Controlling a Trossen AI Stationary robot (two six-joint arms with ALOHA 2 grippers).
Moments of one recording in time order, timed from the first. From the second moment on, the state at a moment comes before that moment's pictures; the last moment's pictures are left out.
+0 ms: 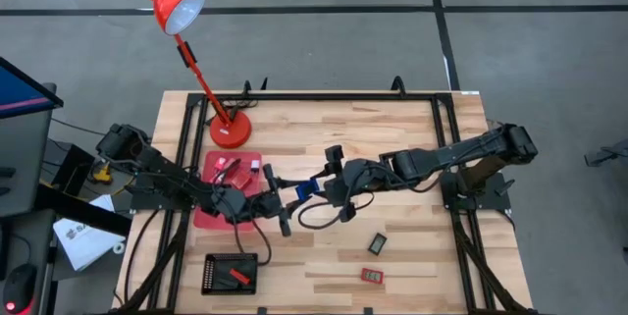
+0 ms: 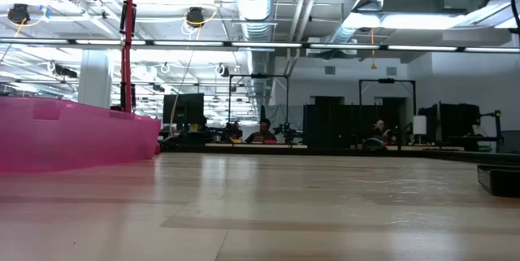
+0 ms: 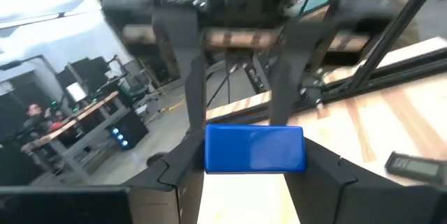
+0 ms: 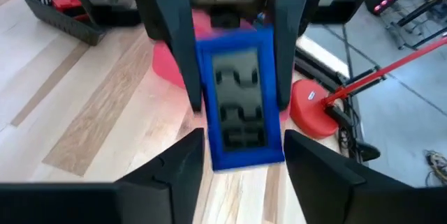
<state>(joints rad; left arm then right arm) -0.44 1.49 0.70 0.83 -0.80 0.46 0.24 1.58 1.32 -0.32 0.28 -0.42</state>
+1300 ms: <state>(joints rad) -0.90 1.14 0.67 -0.22 -0.17 -1.11 0.32 1.44 1.32 -0.59 0.45 -0.05</state>
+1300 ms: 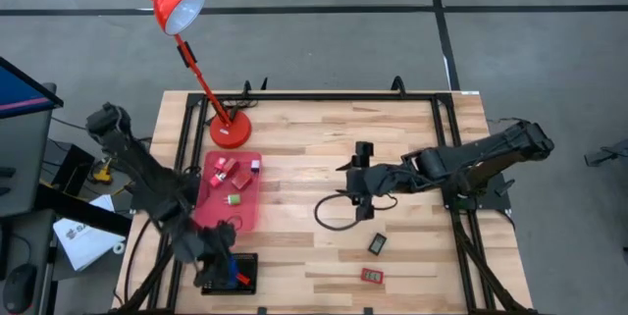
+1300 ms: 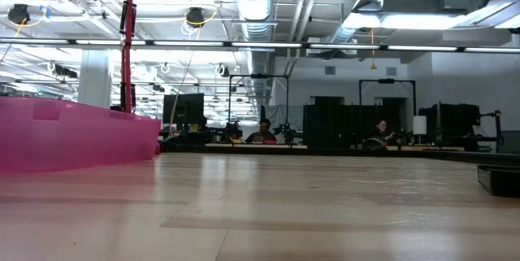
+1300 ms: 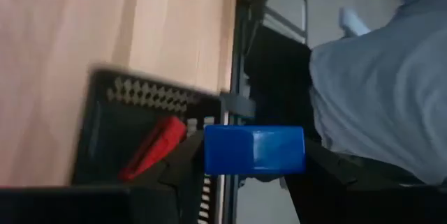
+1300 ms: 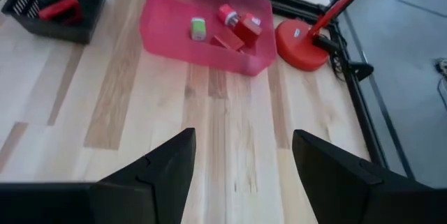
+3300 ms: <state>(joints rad) -0.74 1.22 0.70 0.30 -0.45 -0.14 0.58 1.44 0.87 -0.76 0.27 0.78</state>
